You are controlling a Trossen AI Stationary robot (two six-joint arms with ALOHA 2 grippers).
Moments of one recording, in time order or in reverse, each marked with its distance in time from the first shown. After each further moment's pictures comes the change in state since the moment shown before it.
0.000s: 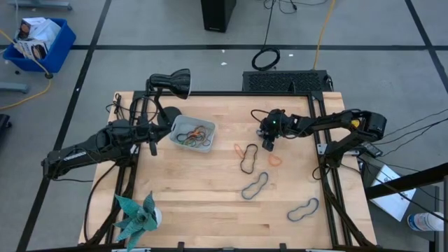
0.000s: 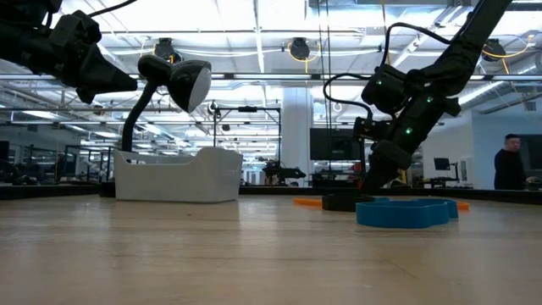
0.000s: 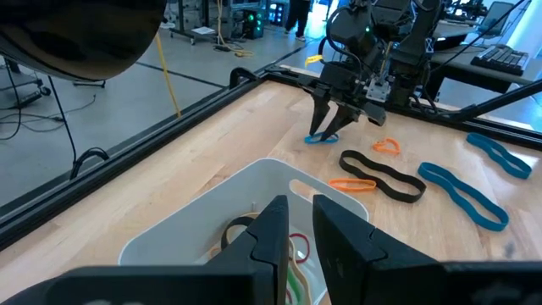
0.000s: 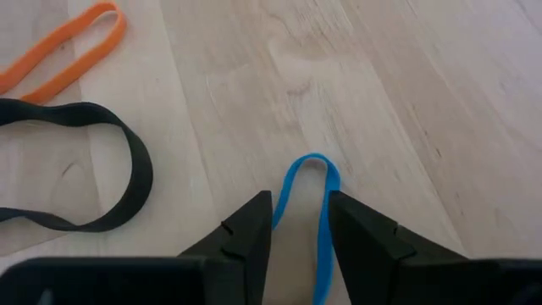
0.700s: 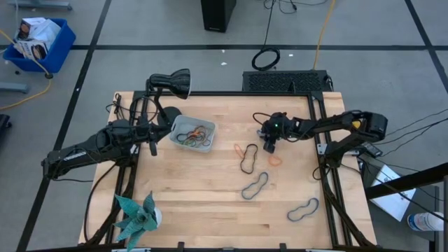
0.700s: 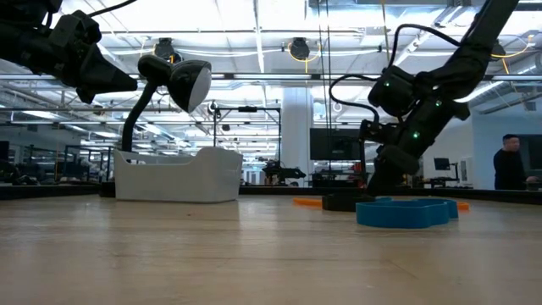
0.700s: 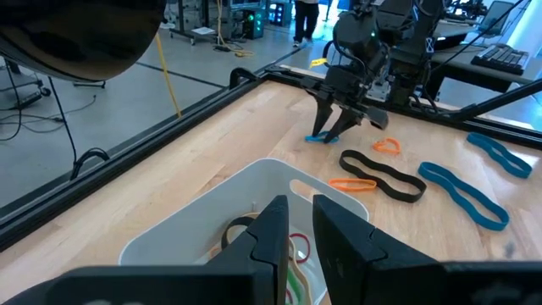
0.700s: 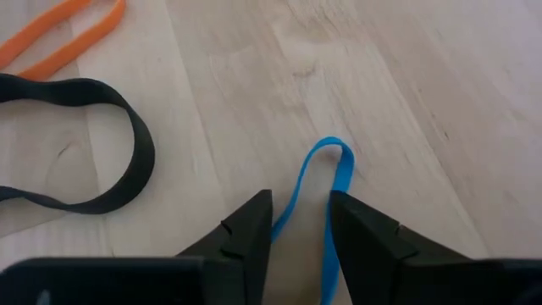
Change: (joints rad) left arm 0.000 0.000 0.000 0.000 0.000 0.003; right arm 0.029 -0.004 -0.068 0.013 0.052 0.000
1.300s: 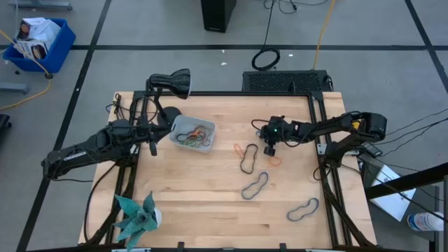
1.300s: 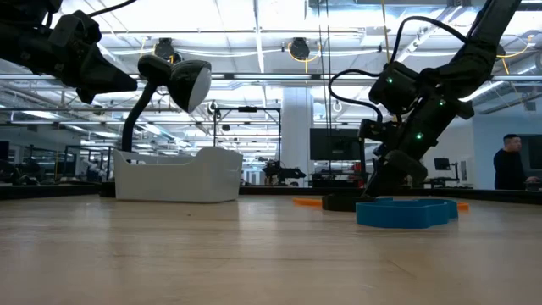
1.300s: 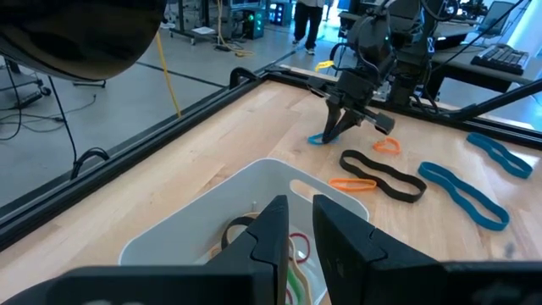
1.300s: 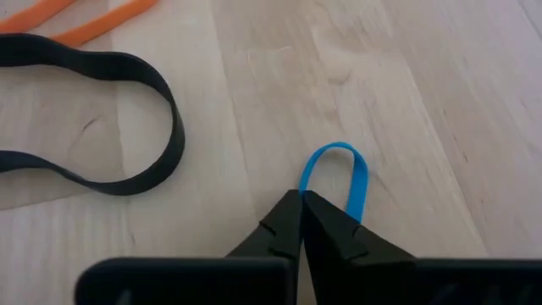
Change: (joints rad) left arm 0.000 0.000 0.000 0.000 0.000 -0.001; right arm 0.064 0.003 -0.009 0.055 0.050 -0.079
